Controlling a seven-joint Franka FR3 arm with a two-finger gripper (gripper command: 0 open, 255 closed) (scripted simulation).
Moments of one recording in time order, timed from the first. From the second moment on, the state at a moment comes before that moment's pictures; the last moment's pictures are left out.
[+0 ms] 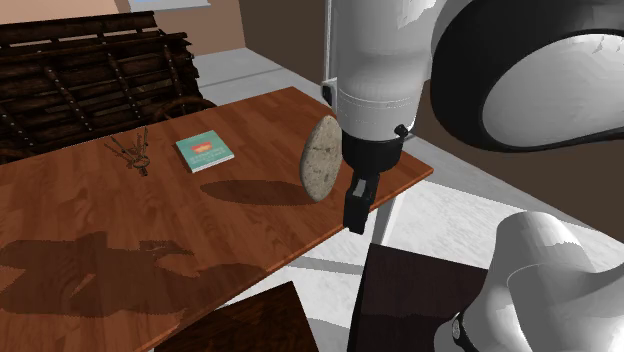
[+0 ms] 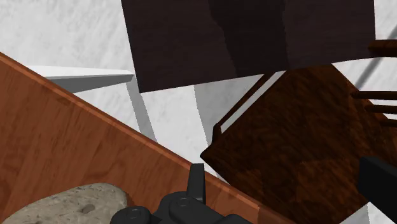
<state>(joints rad) 0.00 -0.81 0.01 -2.45 -0.08 1.59 0.12</state>
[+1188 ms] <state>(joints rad) 0.09 -0.62 -0.47 -2.27 -0.37 1.69 -0.76</state>
